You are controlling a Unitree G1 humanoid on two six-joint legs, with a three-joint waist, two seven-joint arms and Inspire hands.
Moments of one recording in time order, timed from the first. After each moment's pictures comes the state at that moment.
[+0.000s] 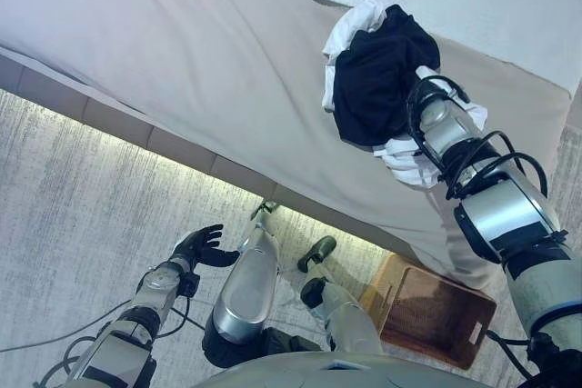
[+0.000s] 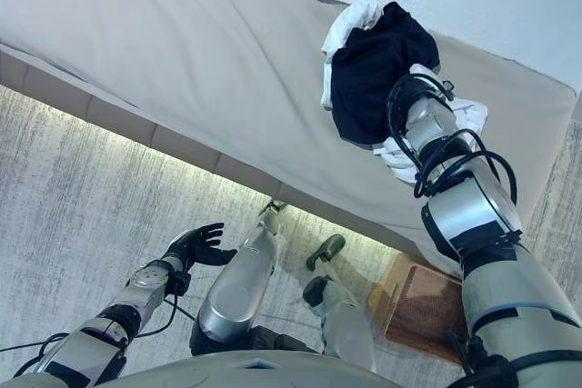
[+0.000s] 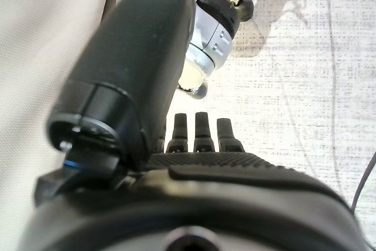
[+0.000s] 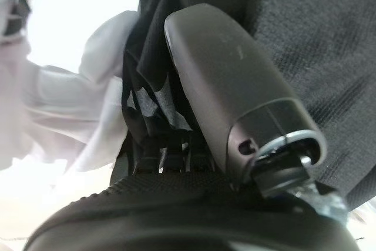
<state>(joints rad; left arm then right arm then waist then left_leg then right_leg) -0.24 0.41 -0.32 1.06 -0.31 -0.14 -0.12 -1.19 -0.50 0.56 1.17 -0.20 0.29 -0.01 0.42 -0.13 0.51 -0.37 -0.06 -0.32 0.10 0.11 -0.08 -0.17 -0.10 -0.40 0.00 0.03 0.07</state>
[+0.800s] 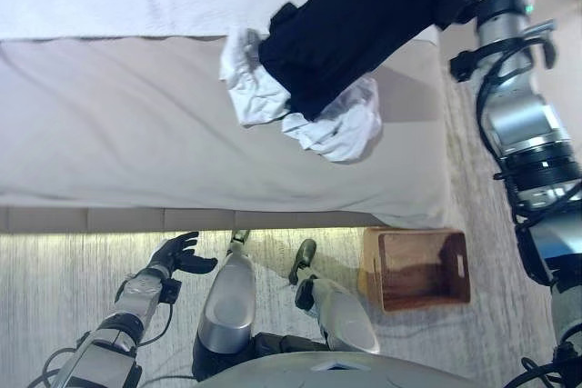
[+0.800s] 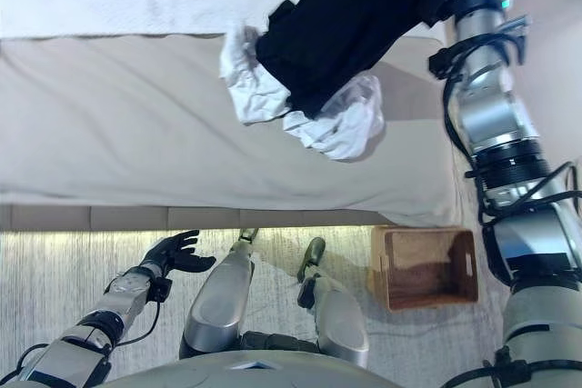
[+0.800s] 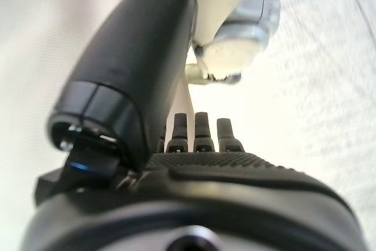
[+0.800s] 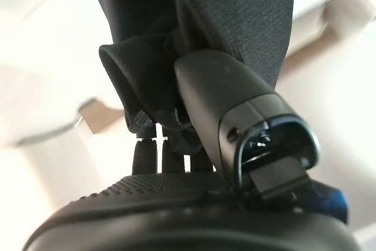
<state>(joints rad) -0.18 0.48 -0.21 1.04 -0.21 -0.04 -0.07 -0.96 -0.82 0.22 0.39 -0.04 0.17 -0.30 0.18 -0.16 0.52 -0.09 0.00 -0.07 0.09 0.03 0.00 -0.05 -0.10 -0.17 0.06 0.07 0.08</state>
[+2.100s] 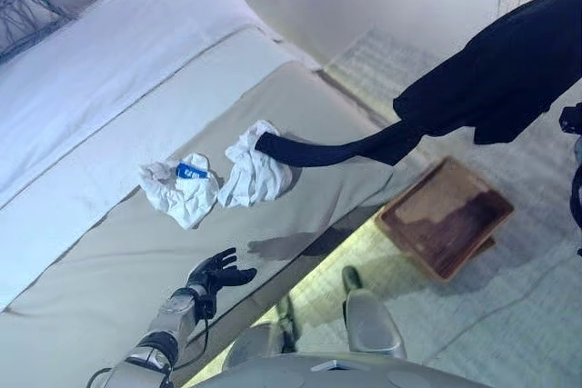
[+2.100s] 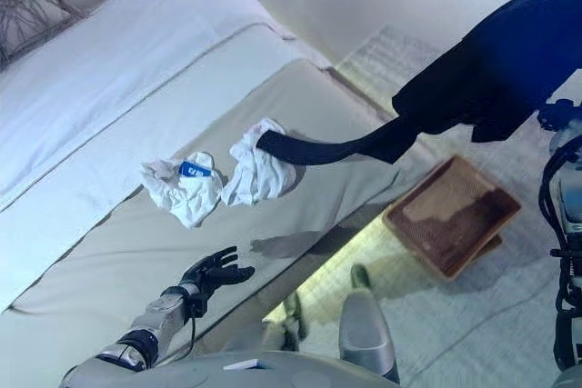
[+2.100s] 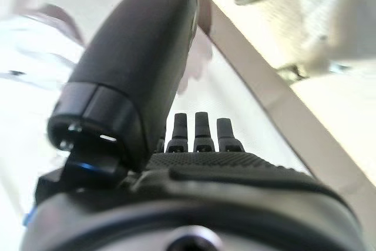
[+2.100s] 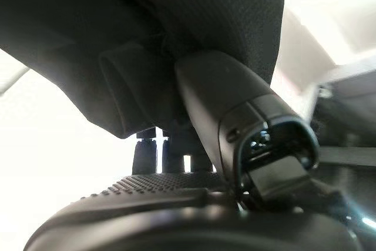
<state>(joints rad) -0.15 0.27 -0.22 1.05 -0.44 -0.09 -0.11 -0.40 -0.95 -0.12 0.19 0.03 0.09 -0.51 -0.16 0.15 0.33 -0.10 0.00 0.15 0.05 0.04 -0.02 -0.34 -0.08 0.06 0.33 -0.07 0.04</state>
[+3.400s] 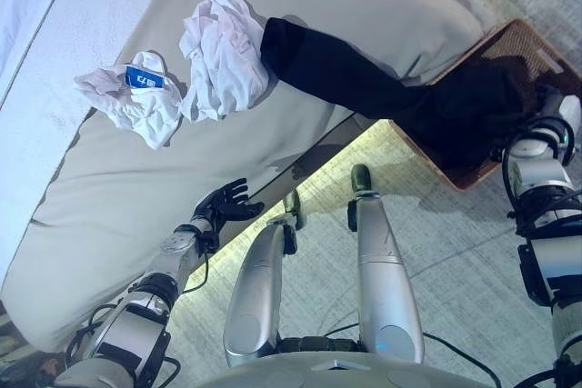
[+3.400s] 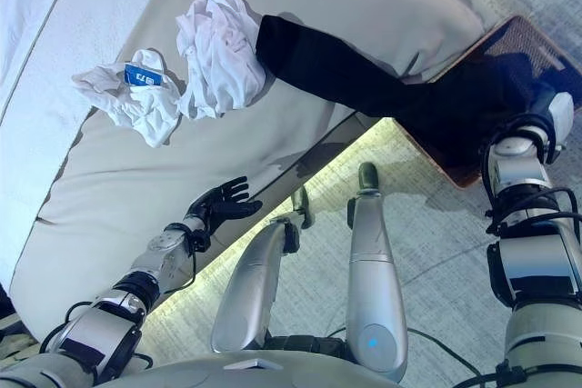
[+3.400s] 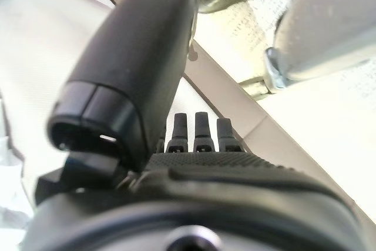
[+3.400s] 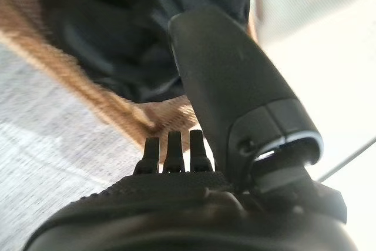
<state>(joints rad) -0.37 0.36 -0.29 0.94 -0.53 -0.10 -0.20 -0.77 -0.78 0.16 1.02 0.21 0.23 -0.39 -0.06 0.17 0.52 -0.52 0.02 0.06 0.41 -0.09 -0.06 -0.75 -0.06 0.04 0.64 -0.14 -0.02</state>
